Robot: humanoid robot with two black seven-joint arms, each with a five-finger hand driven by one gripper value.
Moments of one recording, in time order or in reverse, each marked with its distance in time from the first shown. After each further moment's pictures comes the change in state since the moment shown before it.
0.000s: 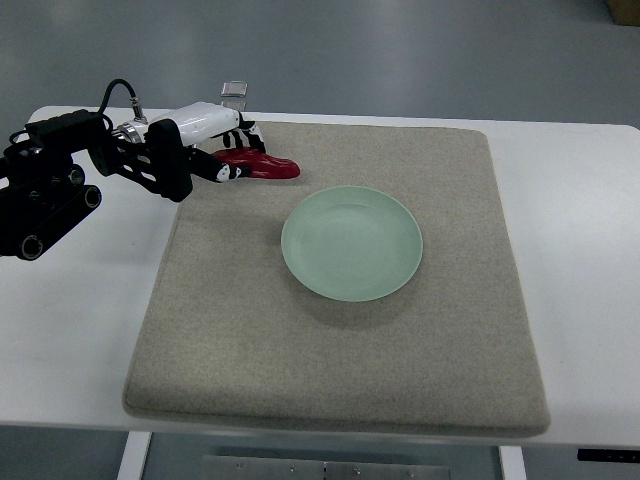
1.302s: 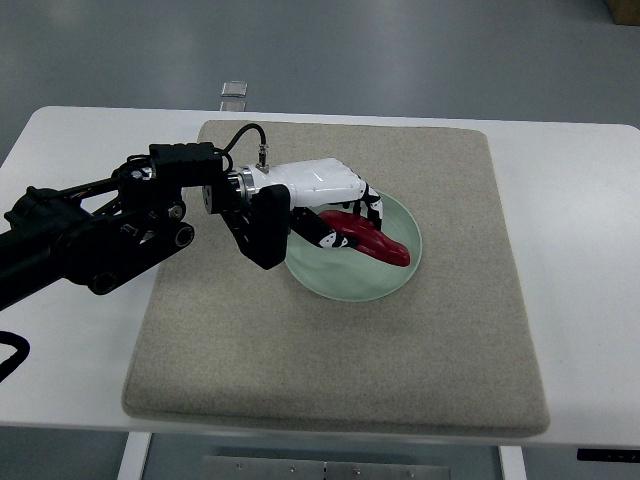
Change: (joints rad) left arm -0.022 -0.146 0.107 -0.211 0.095 -0.065 0.000; right arm 0.000 0.000 0.000 0.000 0.000 0.000 0.000
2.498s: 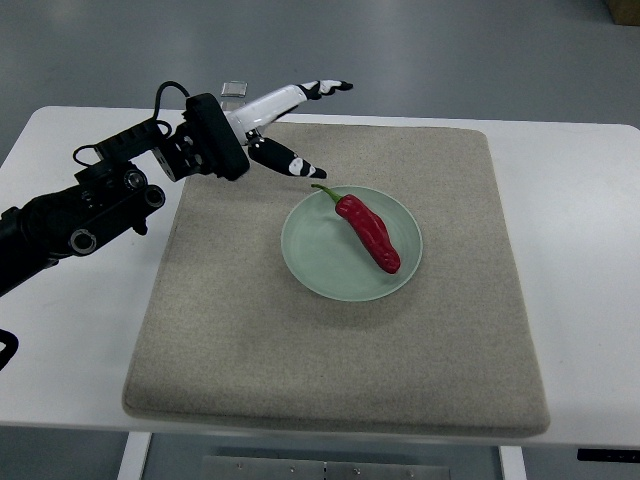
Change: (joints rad) left arm 0.012 0.027 -0.055 0.212 -0.688 0.153 0.004; right arm 0.000 0.000 0.000 0.000 0.000 0.000 0.000
